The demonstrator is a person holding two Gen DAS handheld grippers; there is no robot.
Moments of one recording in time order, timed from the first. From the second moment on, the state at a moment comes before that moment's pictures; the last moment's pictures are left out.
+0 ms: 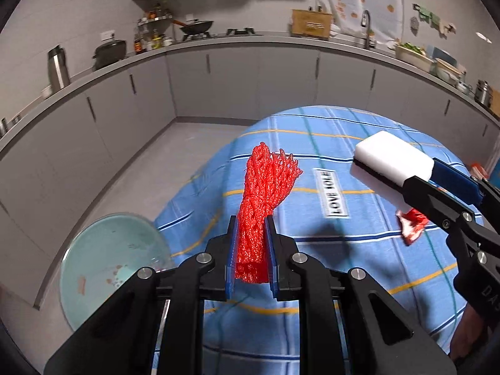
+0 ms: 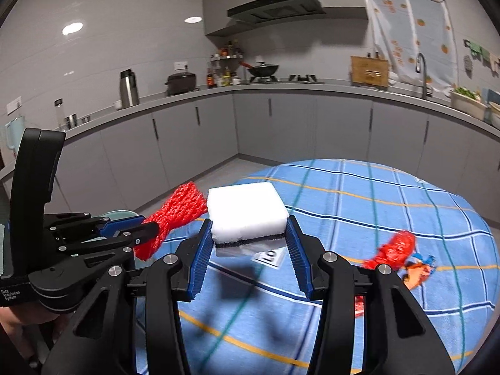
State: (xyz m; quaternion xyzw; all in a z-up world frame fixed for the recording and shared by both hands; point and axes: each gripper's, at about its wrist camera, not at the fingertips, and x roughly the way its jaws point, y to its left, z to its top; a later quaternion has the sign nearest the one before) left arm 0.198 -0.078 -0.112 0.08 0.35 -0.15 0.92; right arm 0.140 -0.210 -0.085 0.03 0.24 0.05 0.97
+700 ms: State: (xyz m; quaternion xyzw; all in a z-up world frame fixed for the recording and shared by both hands) left arm 0.201 0.063 -0.120 0.03 0.36 -0.02 0.93; right arm 0.177 -0.094 -0.088 -0.01 0.25 0.17 0.95
